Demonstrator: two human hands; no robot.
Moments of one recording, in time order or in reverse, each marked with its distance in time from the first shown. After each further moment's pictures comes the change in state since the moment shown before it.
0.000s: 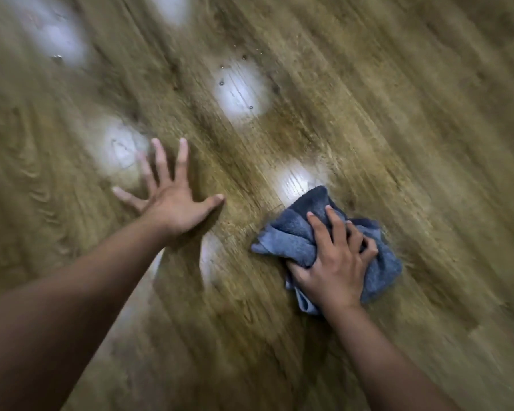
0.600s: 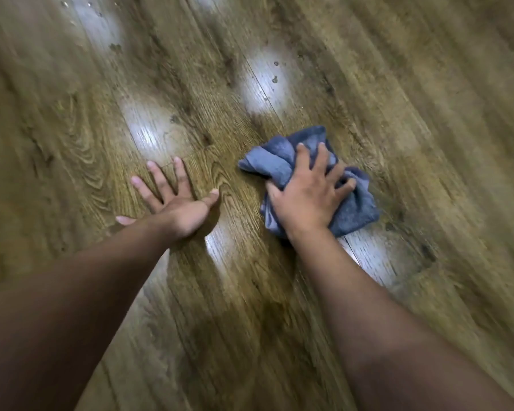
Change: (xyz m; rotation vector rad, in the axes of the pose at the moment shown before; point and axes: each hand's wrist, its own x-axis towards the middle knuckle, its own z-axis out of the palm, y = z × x) left_hand -0.012 -0.057 -0.023 -0.086 -0.281 -0.277; right_hand 0.107 -0.138 0.017 -0.001 0.031 0.093
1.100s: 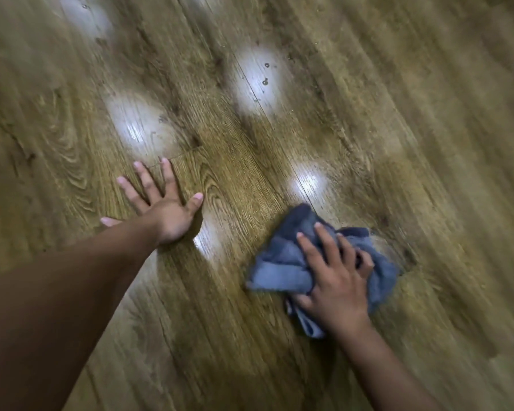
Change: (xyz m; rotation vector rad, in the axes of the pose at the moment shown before) left_hand 0.002 -0.006 0.000 0.043 0.000 0.043; right_hand -0.105 0.121 -0.014 -0.103 -0.026 -0.444
